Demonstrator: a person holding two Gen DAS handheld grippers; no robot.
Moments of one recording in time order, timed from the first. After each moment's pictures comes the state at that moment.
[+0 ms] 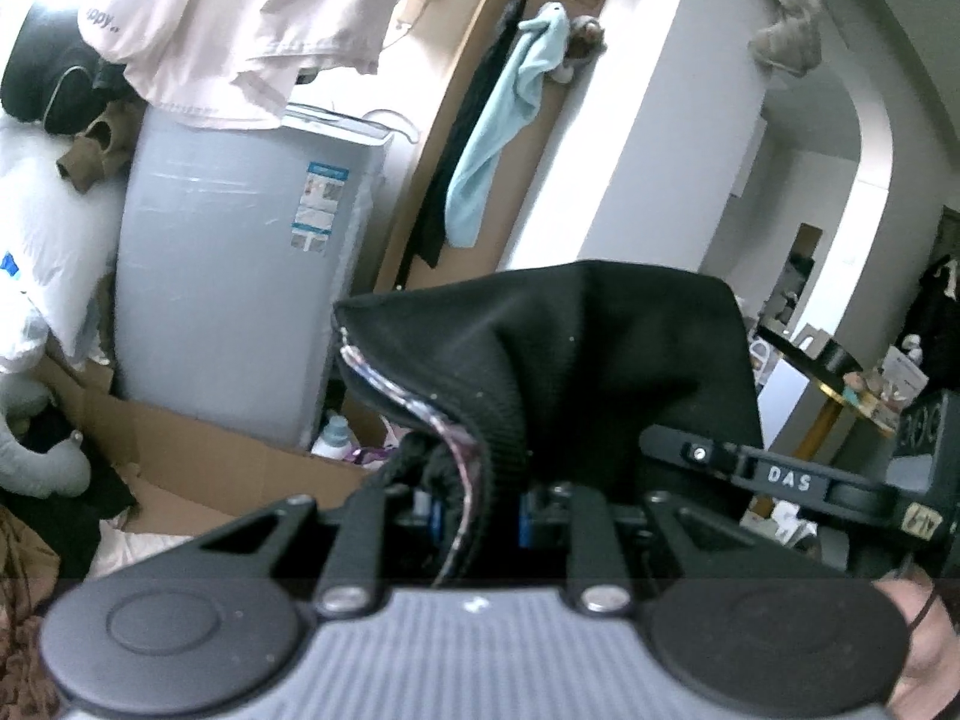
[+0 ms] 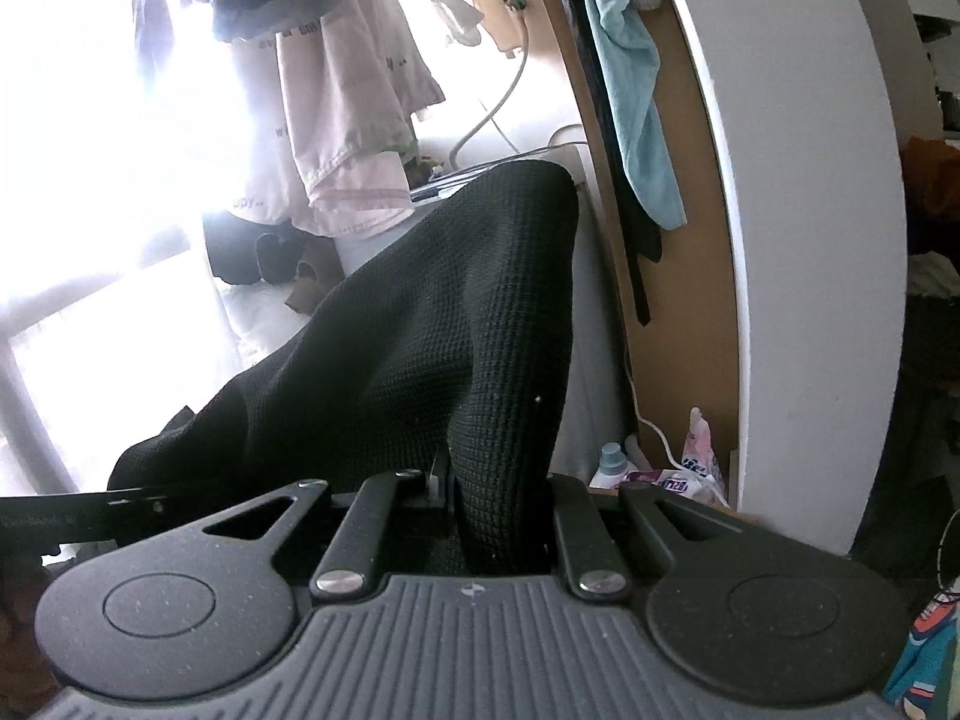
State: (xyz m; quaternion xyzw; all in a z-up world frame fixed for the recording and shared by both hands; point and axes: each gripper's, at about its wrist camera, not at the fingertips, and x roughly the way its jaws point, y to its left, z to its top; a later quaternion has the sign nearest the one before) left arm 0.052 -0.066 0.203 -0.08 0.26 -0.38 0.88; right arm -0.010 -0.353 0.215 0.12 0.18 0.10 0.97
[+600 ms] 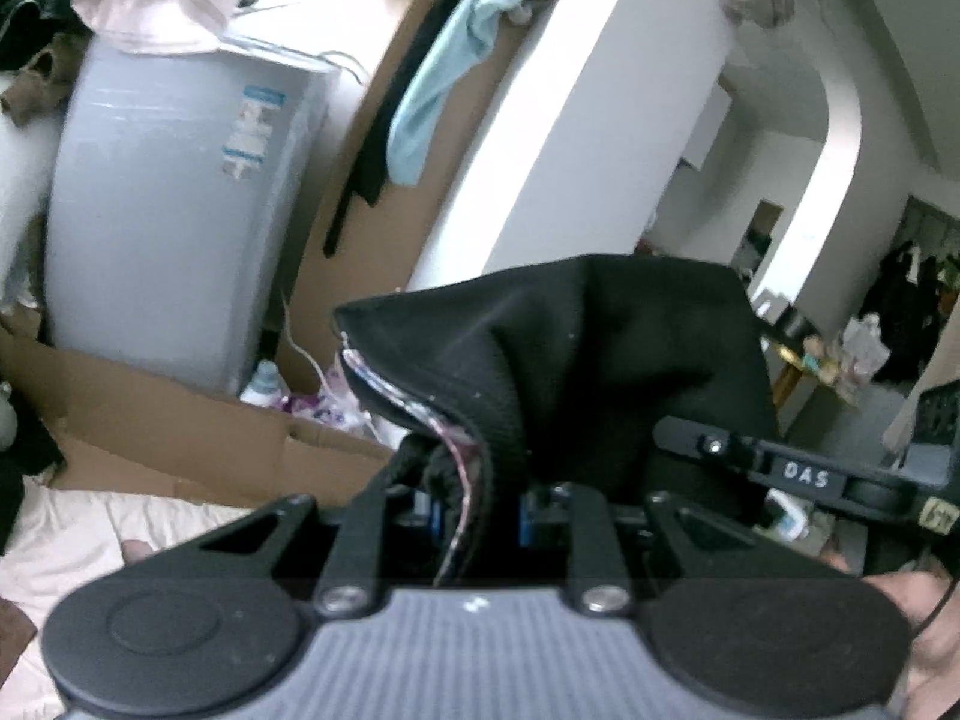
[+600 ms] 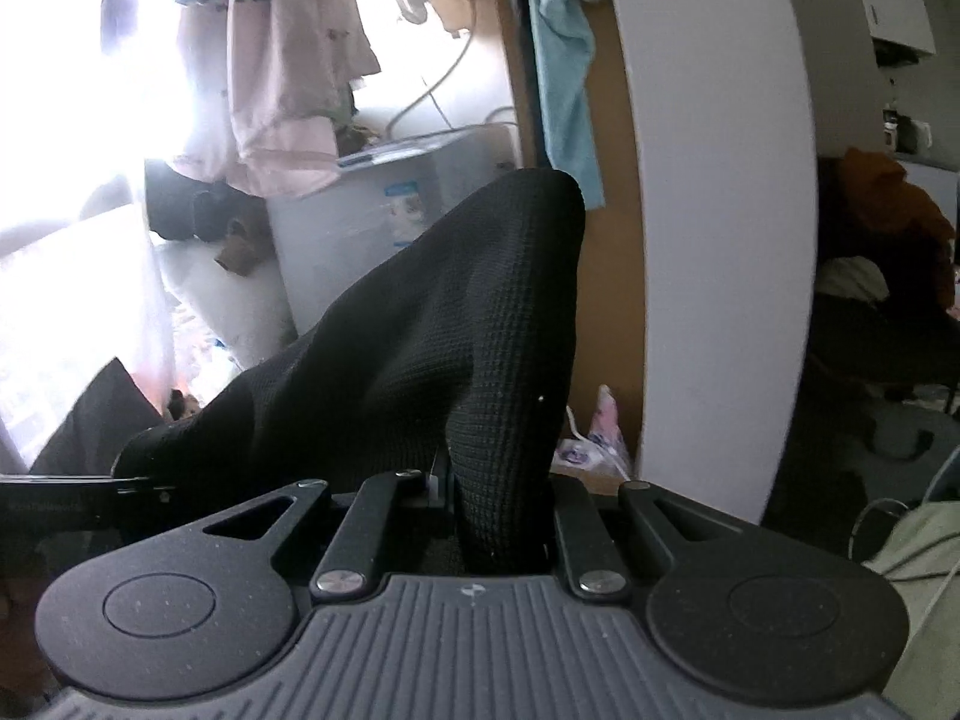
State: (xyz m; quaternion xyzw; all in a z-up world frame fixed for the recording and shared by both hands) left arm 0.055 -0.130 0.144 -0.07 0.29 -0.43 0.85; right arm -0.037 -0.402 0.175 0.07 0.21 0.03 0.97
